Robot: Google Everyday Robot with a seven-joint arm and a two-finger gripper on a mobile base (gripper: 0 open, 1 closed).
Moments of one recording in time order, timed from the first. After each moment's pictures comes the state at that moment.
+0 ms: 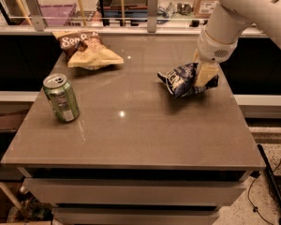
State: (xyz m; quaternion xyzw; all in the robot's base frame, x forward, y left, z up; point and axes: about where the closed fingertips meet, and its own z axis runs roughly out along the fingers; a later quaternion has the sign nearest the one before) arm 0.615 -0.176 0.862 -0.71 0.69 -0.02 0.12
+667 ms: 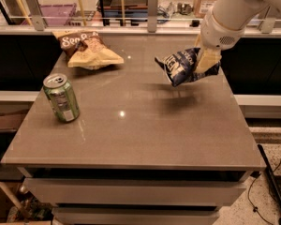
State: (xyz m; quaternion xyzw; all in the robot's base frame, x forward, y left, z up) arm 0.612 -0.166 0.909 -0.71 0.68 -0.04 0.18
